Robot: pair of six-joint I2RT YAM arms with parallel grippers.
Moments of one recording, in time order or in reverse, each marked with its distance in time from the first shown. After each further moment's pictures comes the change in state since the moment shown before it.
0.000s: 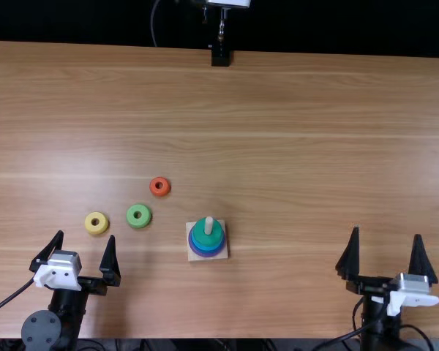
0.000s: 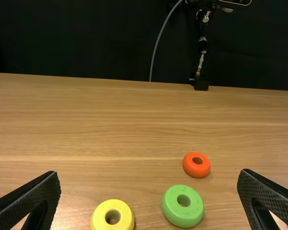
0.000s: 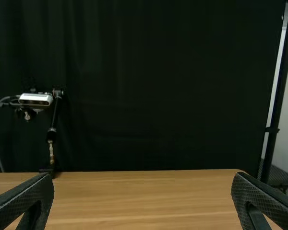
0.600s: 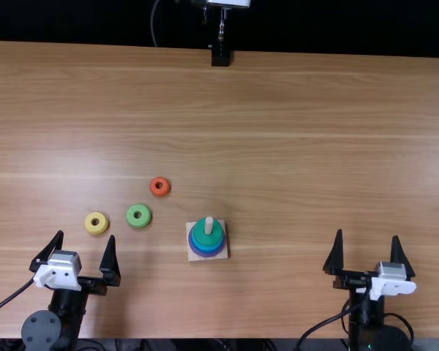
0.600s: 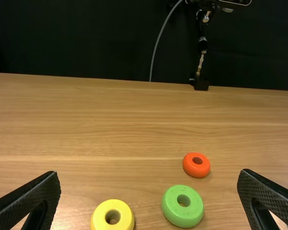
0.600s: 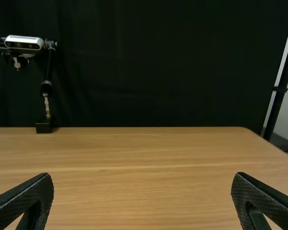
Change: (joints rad) left arm 0.000 0.000 0.000 0.000 0.000 0.001; right arm 0.000 -0.010 -0.135 -0.038 0.009 0.051
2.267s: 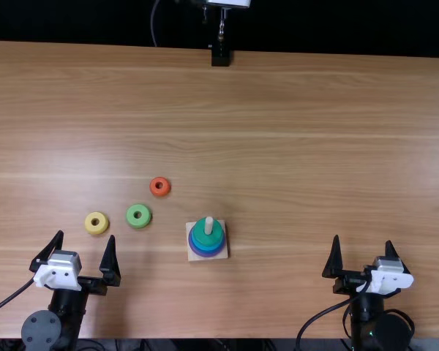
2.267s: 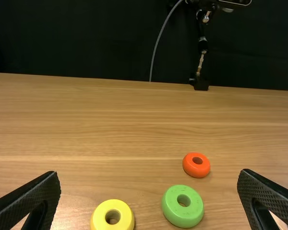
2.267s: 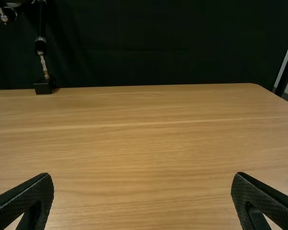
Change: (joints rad) left arm 0.000 0.000 0.000 0.000 0.000 0.000; right arm -0.139 -0.001 0.001 -0.190 -0.150 0.041
